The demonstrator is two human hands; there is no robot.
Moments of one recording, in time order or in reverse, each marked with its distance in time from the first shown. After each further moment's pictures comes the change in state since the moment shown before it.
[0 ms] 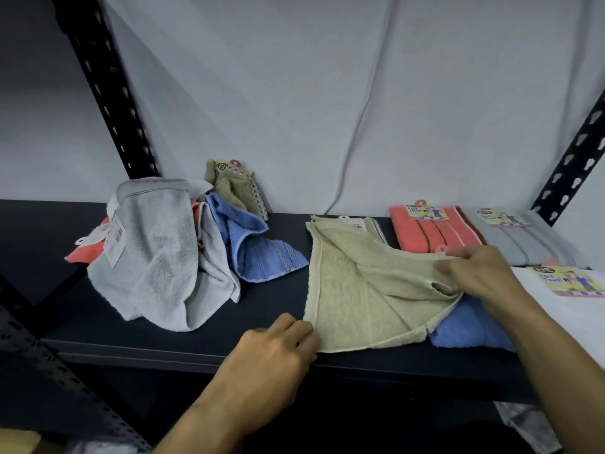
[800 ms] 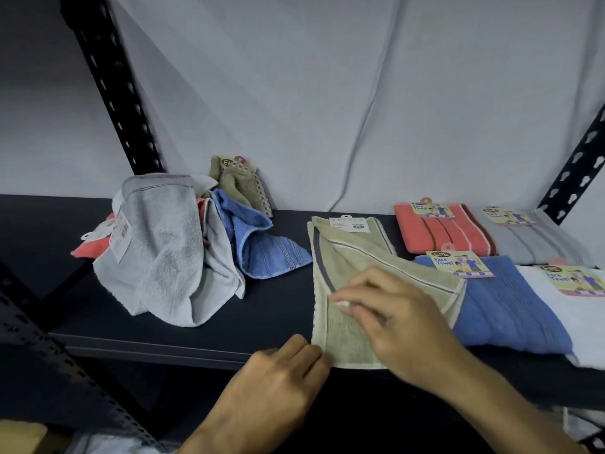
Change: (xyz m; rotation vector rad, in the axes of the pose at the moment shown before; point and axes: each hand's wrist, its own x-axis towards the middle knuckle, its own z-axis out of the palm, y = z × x) left_hand -0.017 0.013 0.010 -0.049 0.225 0.151; right_hand -0.107 -0.013 0.059 -0.023 -0.135 -1.116
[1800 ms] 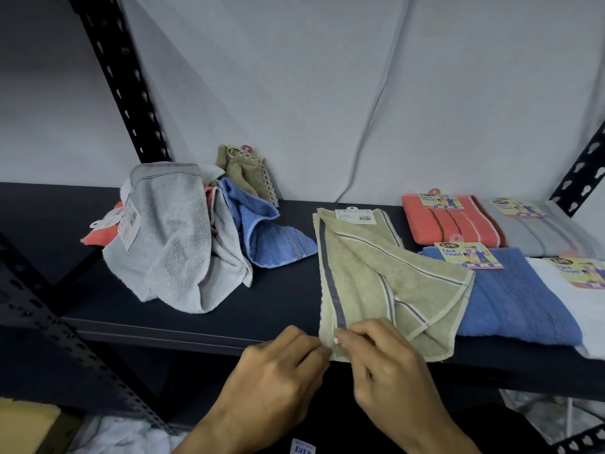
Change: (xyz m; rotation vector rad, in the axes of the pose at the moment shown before) left_hand -0.012 0.004 -0.001 -0.075 0.129 -0.100; right_hand -0.061 0.001 0.056 -0.231 0.117 -0.056
